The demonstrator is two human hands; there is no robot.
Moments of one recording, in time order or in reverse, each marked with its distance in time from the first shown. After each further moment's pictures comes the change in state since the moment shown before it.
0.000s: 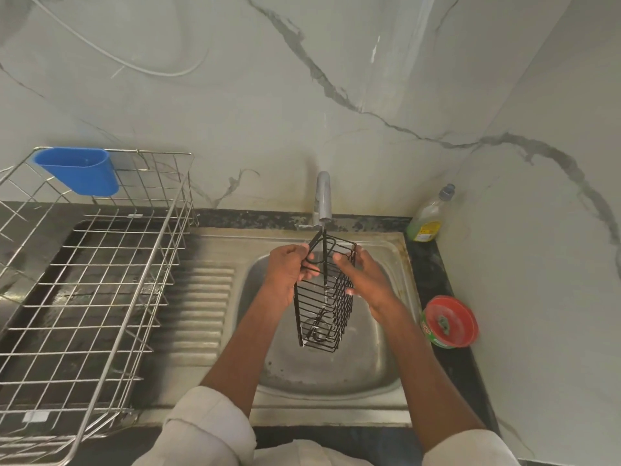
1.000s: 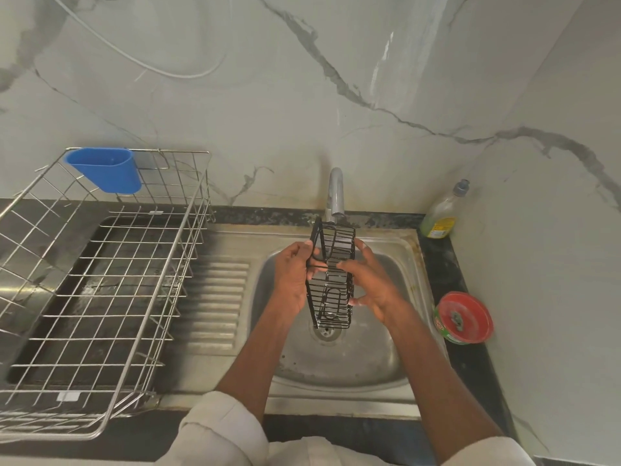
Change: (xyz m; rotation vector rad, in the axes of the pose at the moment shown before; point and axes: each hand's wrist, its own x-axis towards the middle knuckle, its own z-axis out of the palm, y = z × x) left_hand -0.016 -0.015 -0.011 -0.244 0.012 0.092; right_hand -0.019 -0.007 0.015 0.096 -0.128 0.110
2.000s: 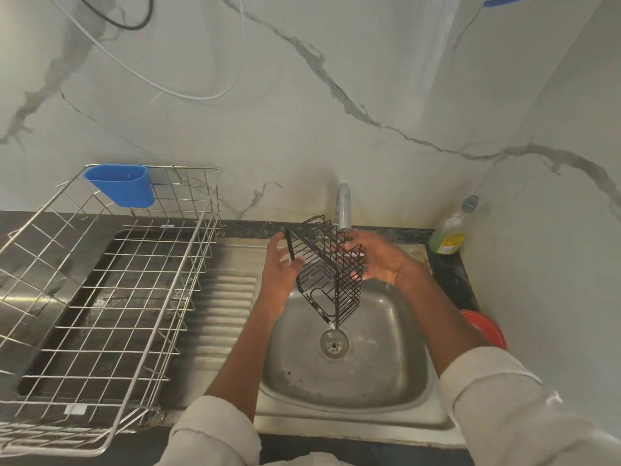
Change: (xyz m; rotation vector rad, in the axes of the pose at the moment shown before) left_hand 0.028 0.021 -0.035 0.349 0.067 0.119; right_hand 0.064 -0.062 -0.020 0.031 -0.272 0.025
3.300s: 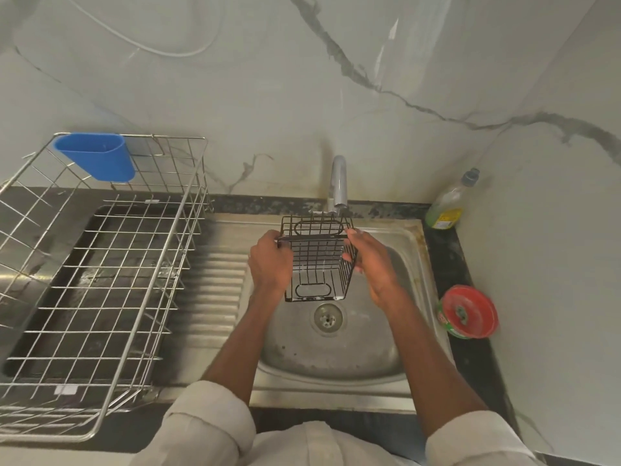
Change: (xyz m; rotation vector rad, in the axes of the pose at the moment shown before) left_hand -0.004 -0.010 0.002 0.667 0.274 0.080; right_hand -0.038 0.056 0.035 0.003 0.349 -0.202
